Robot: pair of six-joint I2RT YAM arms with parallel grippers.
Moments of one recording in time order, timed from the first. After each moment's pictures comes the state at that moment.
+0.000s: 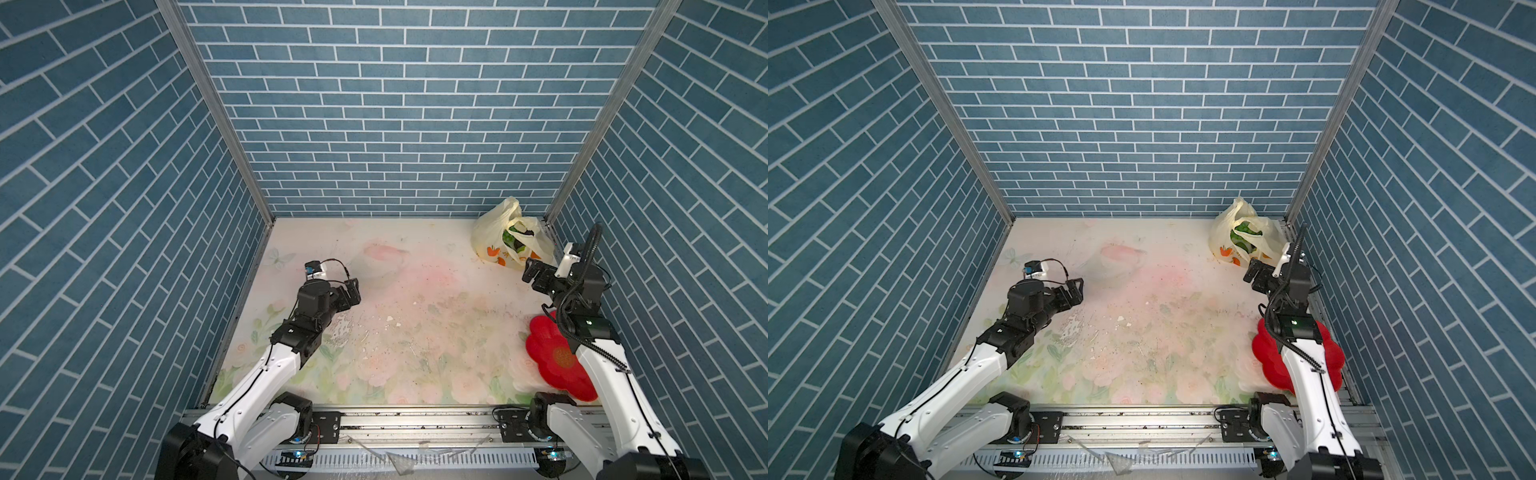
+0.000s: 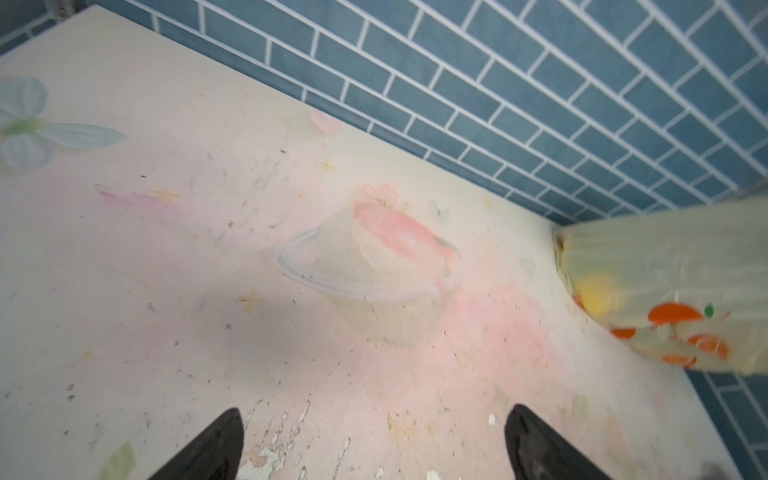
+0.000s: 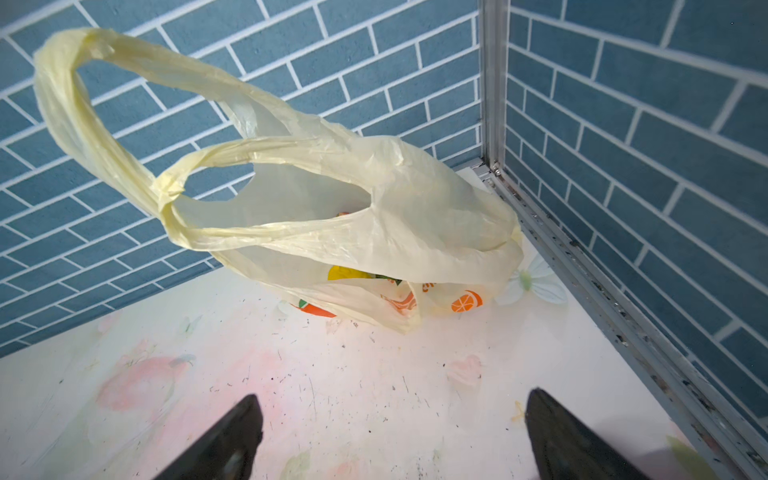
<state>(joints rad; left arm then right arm) -0.39 0.97 0.55 -0.06 -0.12 -0.54 0.01 0.94 0.76 -0.19 0.00 0.31</state>
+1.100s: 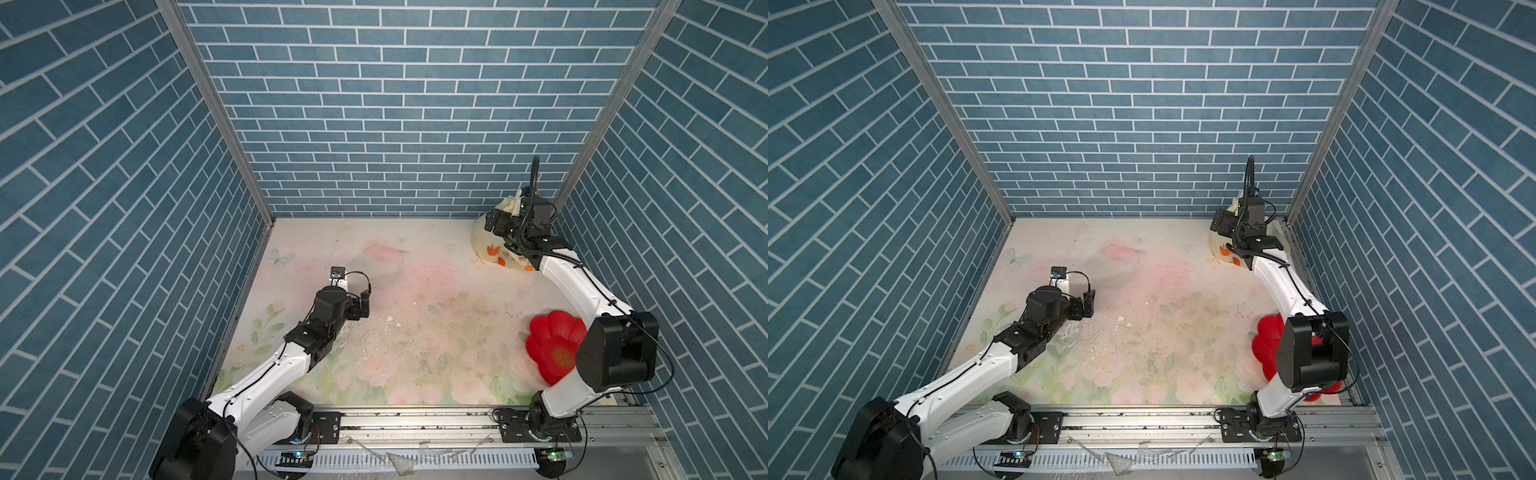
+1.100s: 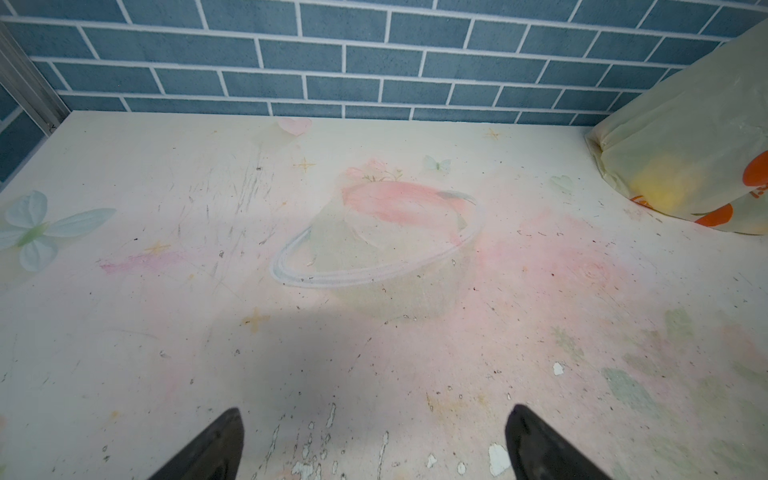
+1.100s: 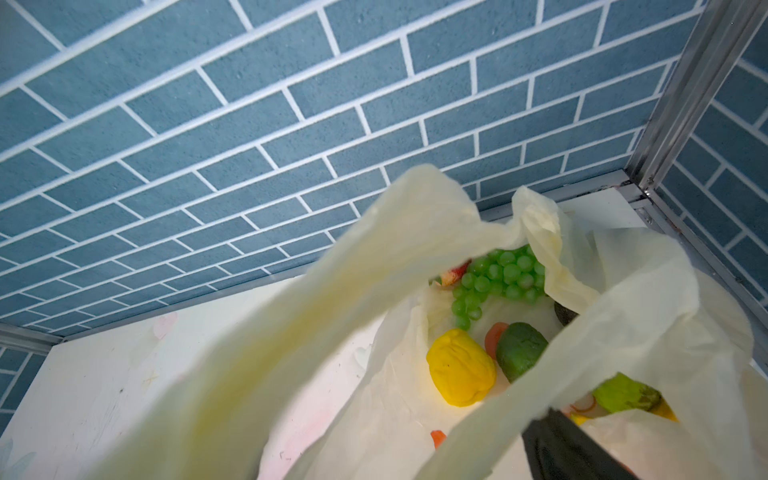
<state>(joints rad) -0.48 1.04 0.49 0.05 -0.22 -0.28 0.20 1.62 1.40 -0.24 0.04 0.36</state>
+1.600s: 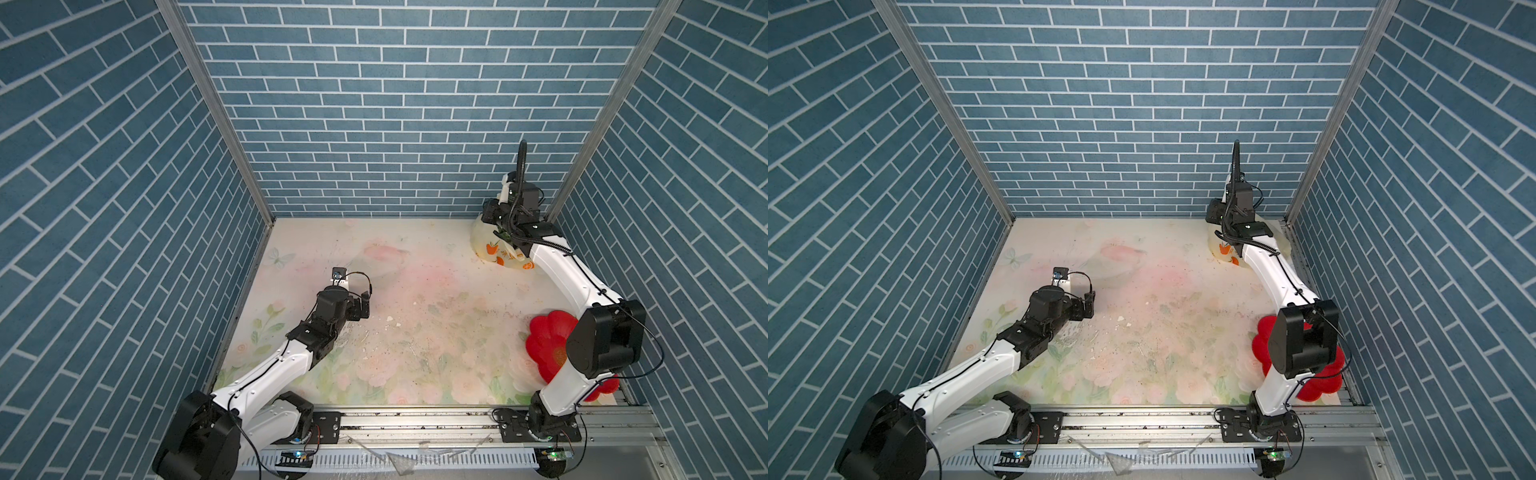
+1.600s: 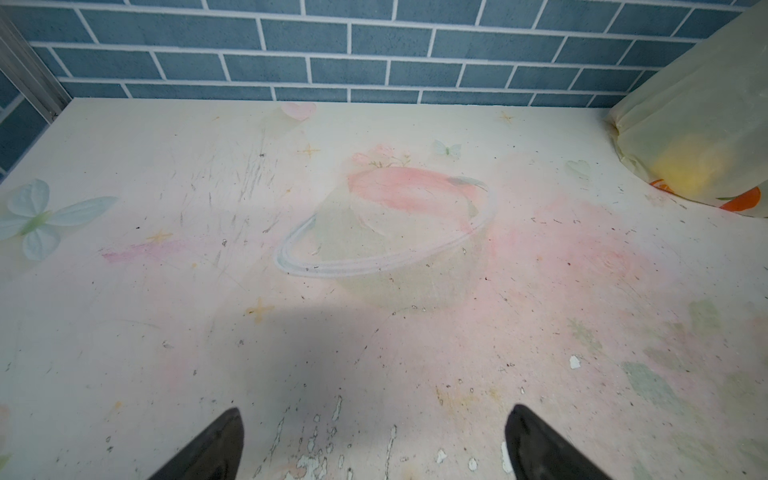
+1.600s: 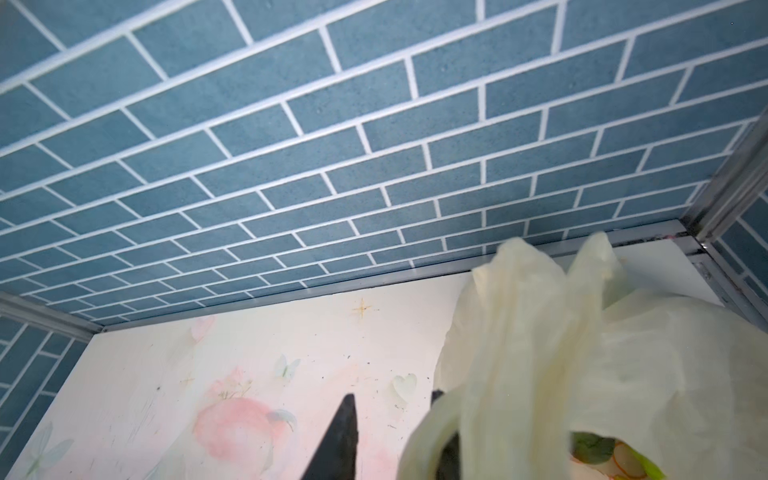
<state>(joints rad) -0.48 1.06 0.49 0.04 -0.25 -0.27 0.28 1.71 1.59 -0.29 0.03 0.32</state>
